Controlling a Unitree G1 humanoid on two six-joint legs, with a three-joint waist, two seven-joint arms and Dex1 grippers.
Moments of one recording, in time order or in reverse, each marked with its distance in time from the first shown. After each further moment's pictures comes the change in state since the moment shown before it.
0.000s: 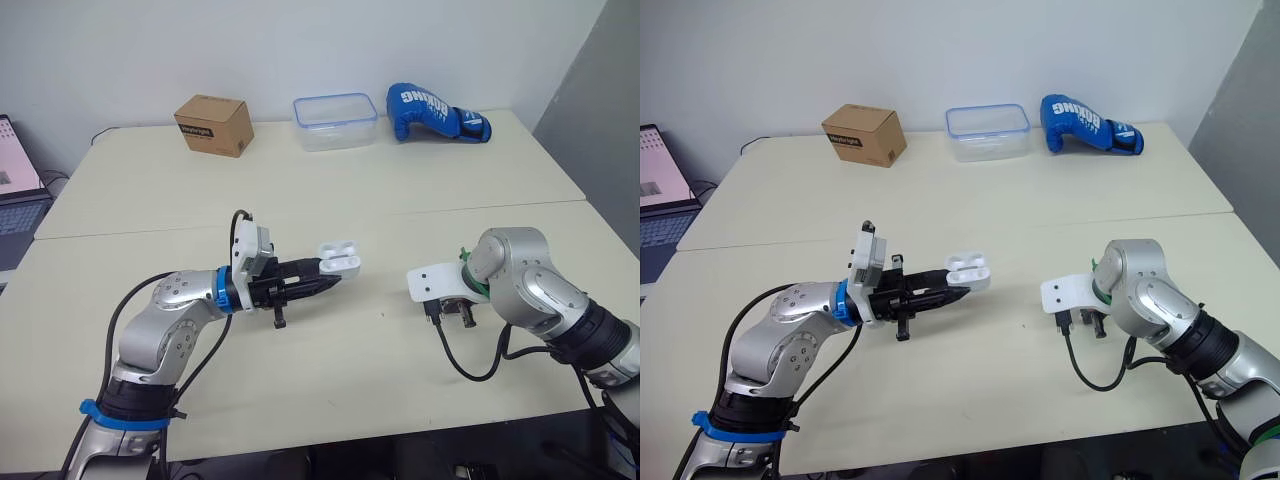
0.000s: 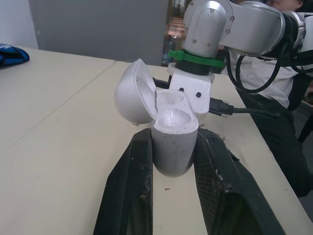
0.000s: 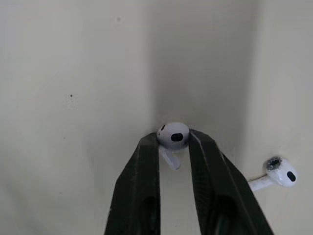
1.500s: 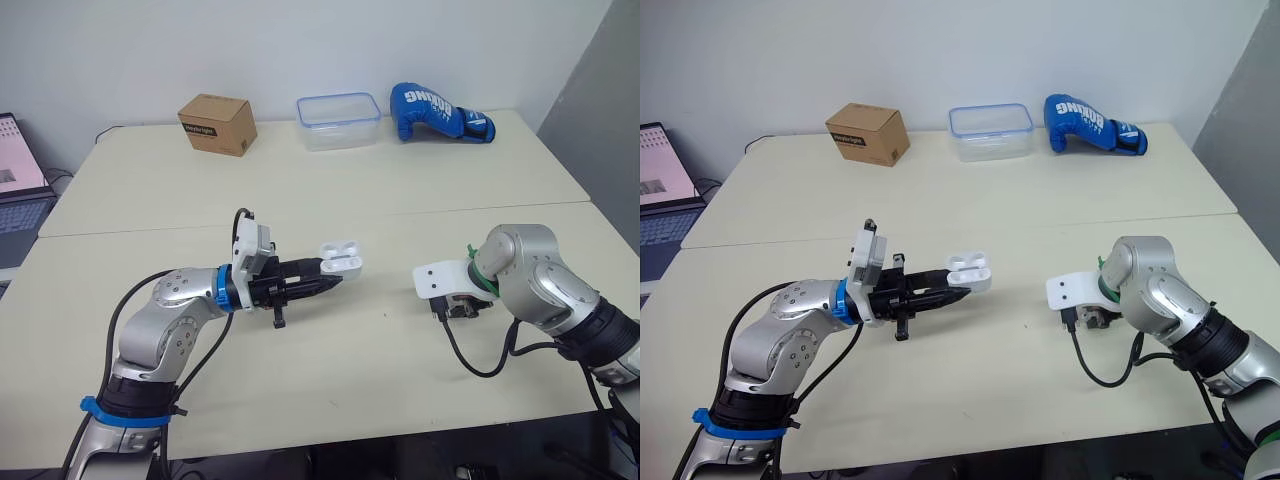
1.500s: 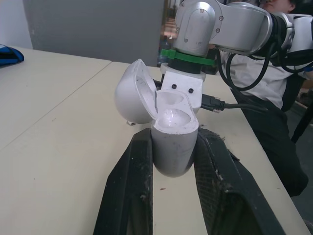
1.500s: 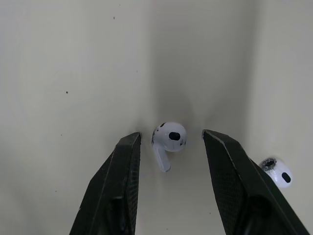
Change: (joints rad) left arm -0.019 -0.002 0.003 0.003 -0.010 0.020 -0.018; right arm 0.007 -0.028 -0.037 0.029 0.066 -0.057 -0.020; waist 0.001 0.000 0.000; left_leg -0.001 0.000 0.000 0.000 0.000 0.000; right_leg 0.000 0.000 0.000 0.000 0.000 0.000
